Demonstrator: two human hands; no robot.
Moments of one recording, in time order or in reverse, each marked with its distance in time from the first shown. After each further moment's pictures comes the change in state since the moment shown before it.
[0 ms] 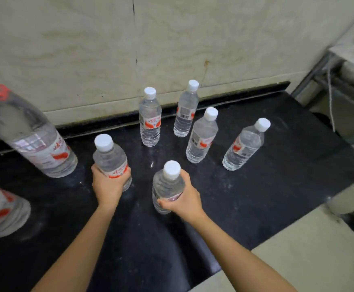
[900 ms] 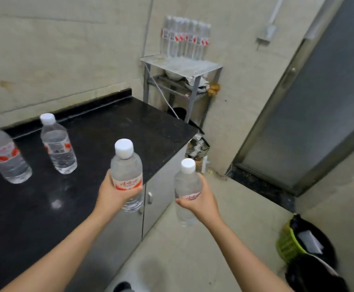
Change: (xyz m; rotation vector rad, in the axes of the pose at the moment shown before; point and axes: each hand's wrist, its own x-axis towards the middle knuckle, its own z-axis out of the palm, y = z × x) left_hand -0.390 0.076 0.195 -0.133 -0.908 0.284; right_hand -0.262 0.223 -0.334 0.020 0.729 0.162
